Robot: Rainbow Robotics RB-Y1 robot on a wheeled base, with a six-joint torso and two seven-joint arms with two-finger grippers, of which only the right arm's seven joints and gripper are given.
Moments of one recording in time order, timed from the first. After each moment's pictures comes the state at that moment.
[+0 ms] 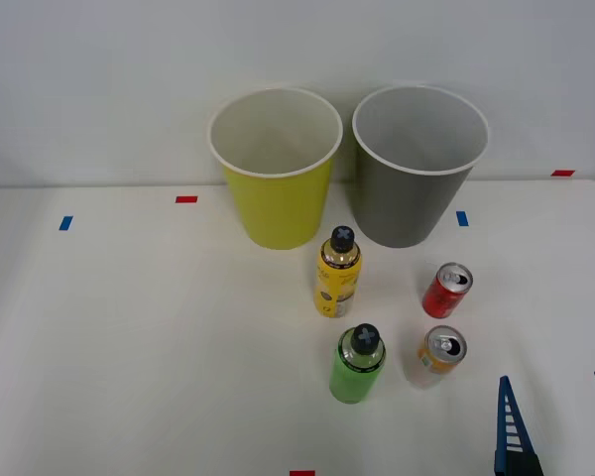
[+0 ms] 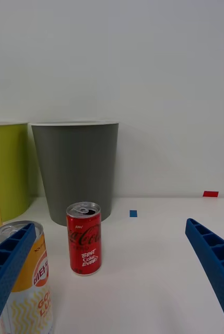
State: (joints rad) arm 0.84 0.01 -0.09 -1.84 0.39 -0.92 1.07
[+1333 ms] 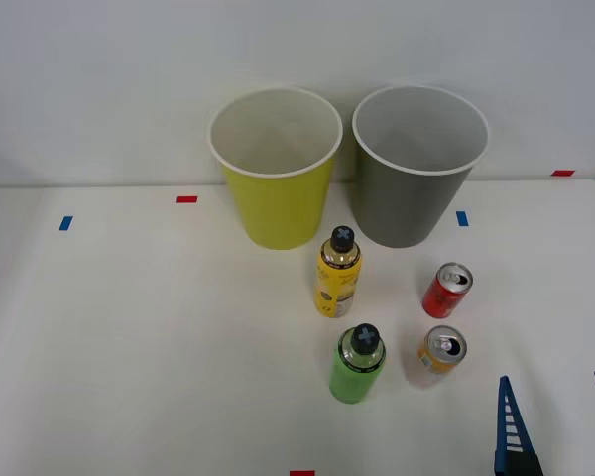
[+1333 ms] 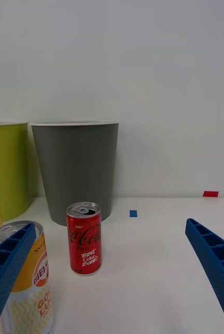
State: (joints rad) arm 0.84 0.01 -0.09 -1.84 0.39 -0.92 1.07
